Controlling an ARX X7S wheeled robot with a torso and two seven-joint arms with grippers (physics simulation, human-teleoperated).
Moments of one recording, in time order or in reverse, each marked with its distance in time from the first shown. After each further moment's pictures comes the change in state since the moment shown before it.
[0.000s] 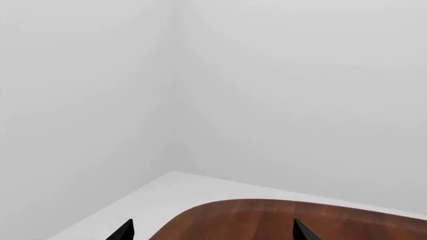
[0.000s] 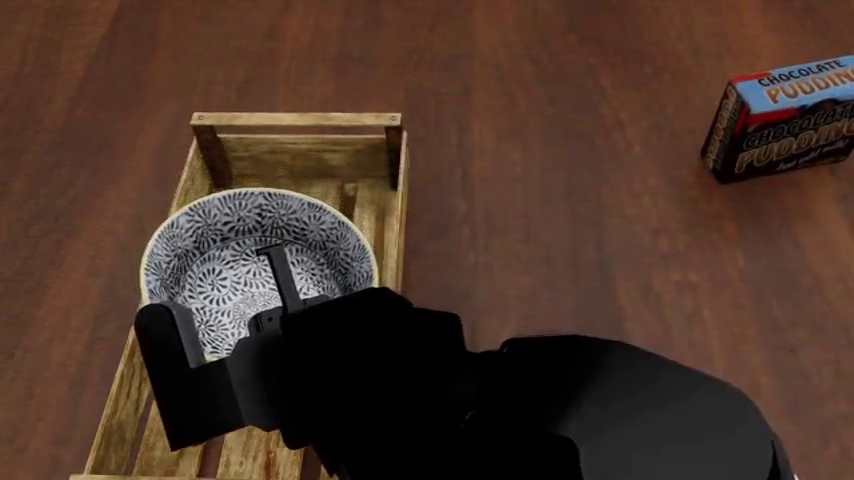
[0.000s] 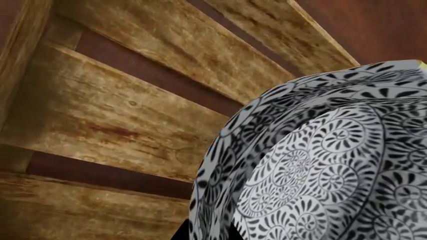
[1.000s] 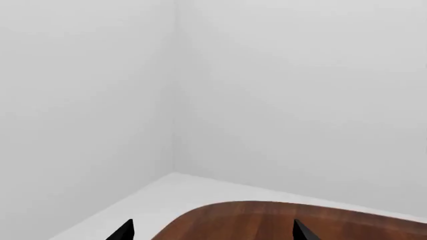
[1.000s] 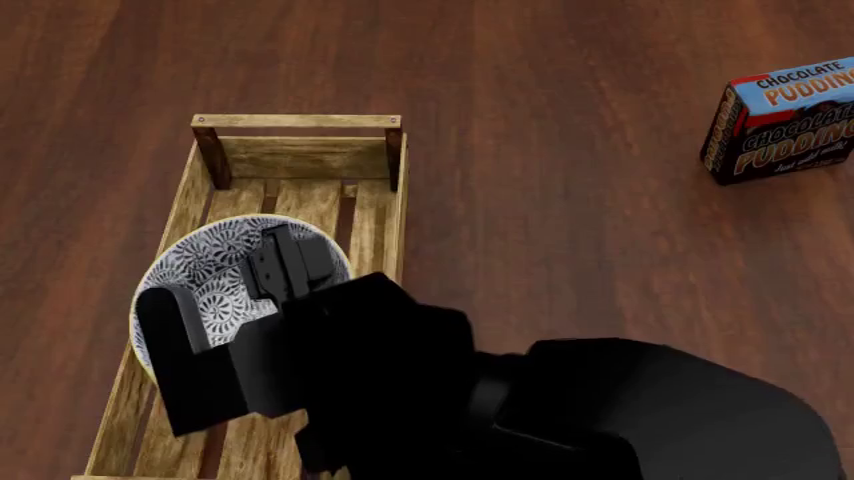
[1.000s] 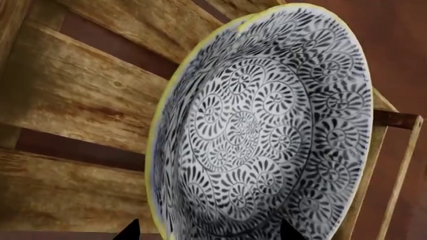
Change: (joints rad) left arm 0.021 -0.013 -0.056 0.000 -0.060 0.005 -0.024; right arm -0.011 0.056 0.132 -0.111 -0.151 0.129 -0.070
